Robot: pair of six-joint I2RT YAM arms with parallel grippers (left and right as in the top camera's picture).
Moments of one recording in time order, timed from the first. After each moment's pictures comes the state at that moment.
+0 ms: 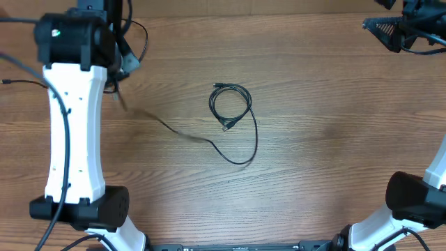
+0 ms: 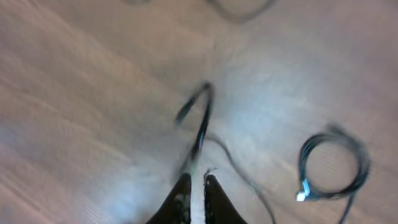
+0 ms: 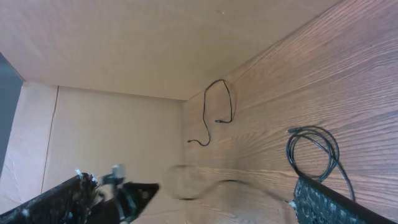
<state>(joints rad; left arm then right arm) -0.10 1.84 2.29 -1.68 -0.27 -0.65 -0.28 1.85 2.35 -1.29 -1.00 0.57</state>
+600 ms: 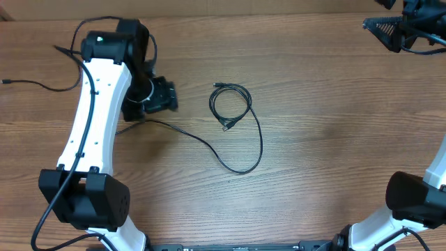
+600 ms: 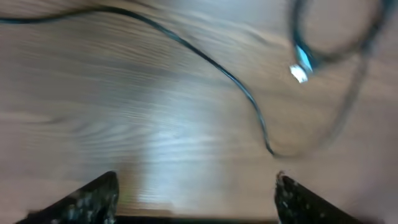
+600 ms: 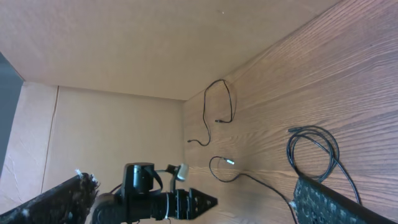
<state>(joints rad) -0.11 1.84 1.84 -1.57 0.18 -0.32 -0.28 1.85 2.35 -1.29 -1.00 0.57</state>
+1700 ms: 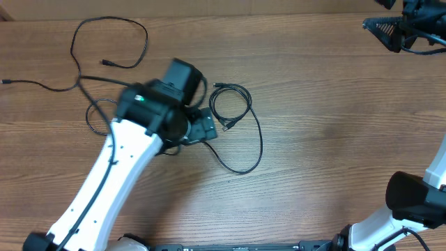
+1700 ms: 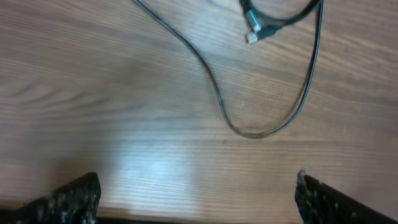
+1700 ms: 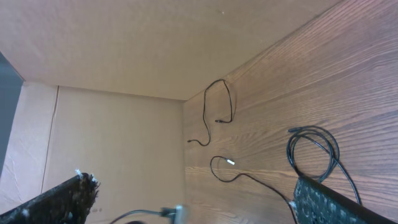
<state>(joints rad) -0.47 1.49 1.51 -1.38 0.02 -0.75 -0.28 1.85 2.35 -1.29 -1.00 0.57</state>
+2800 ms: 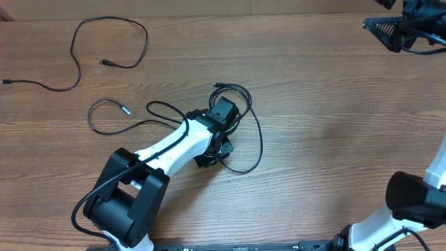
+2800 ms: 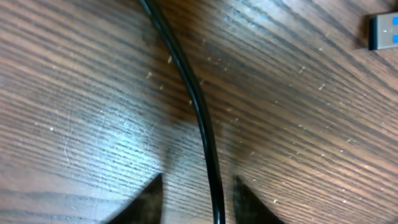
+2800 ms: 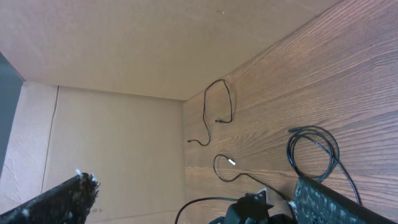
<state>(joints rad) -0.59 1.83 1.11 -0.78 0.03 -1.07 -0.28 1.85 2.35 -1.29 -1.00 0.57</state>
